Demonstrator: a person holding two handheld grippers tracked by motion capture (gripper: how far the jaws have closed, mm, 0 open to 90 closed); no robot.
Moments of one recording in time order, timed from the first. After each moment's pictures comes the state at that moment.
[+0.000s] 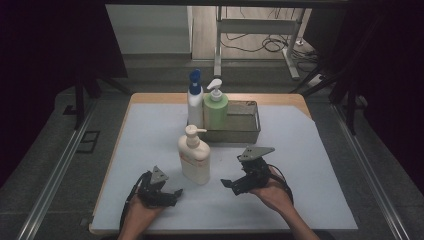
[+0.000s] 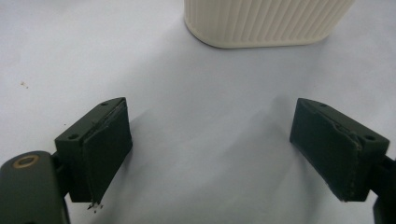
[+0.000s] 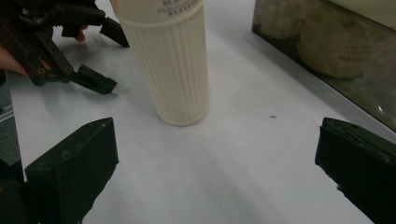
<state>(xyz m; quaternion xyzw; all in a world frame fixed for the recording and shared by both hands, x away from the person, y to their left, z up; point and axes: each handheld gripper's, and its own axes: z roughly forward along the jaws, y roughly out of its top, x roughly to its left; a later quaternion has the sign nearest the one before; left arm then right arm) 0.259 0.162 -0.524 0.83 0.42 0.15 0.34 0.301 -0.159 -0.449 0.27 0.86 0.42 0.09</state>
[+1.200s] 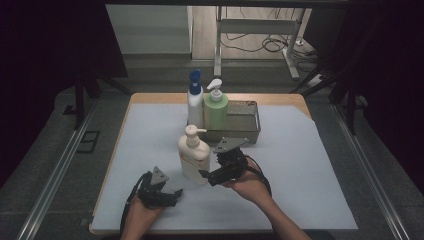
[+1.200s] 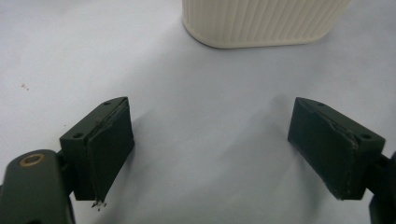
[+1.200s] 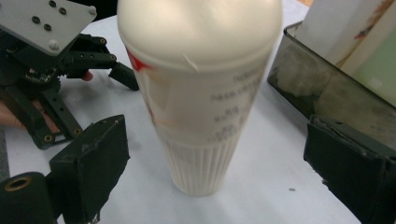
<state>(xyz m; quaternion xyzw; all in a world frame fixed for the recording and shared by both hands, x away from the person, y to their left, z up) 0.257 0.161 -0.524 0.83 0.41 0.16 0.34 0.310 -0.096 -0.425 0.25 0.86 0.42 0.12</state>
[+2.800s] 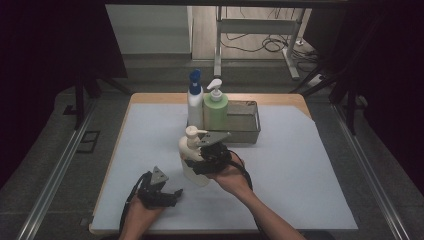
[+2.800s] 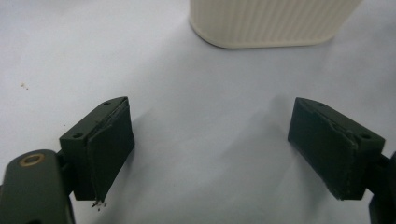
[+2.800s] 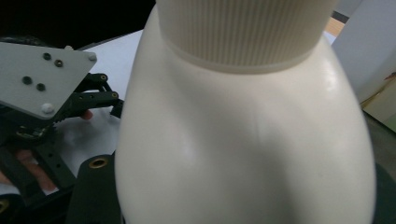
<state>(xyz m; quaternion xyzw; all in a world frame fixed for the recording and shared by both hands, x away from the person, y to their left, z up) 0.257 0.162 -0.524 0.83 0.42 0.15 0.34 0.322 -0.056 -0.421 0.25 0.86 0.43 0.12</state>
